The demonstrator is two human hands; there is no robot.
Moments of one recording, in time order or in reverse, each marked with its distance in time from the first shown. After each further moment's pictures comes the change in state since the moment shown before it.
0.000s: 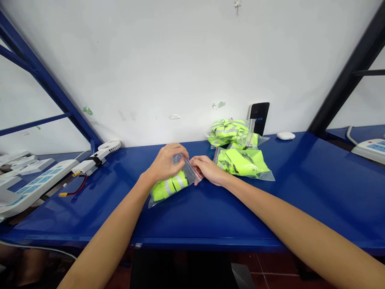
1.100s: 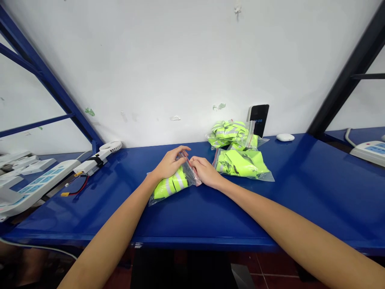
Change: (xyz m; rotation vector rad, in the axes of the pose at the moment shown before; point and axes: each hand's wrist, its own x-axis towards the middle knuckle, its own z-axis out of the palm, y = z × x) left_hand -0.002 -0.027 0.023 -0.300 -0.045 -0.235; right_hand -0.004 -0.005 0.012 -0.360 0.130 -0.180
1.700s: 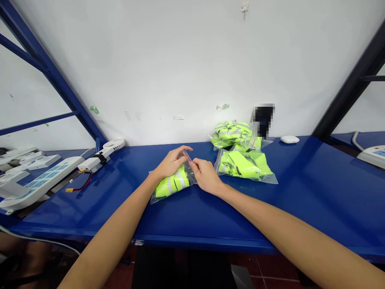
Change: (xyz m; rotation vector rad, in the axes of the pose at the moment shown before) left_hand -0.001 -0.002 -0.002 -0.097 -0.029 -0.062; right_hand -0.006 0.003 0.010 -0.539 0.147 -0.213
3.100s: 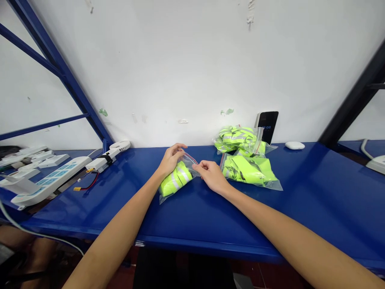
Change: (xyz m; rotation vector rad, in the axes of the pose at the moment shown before) left_hand 0.006 -0.019 -0.007 -0.242 0.302 -0.080; right_hand 0.003 0.005 -0.007 0.416 -0.048 0.217
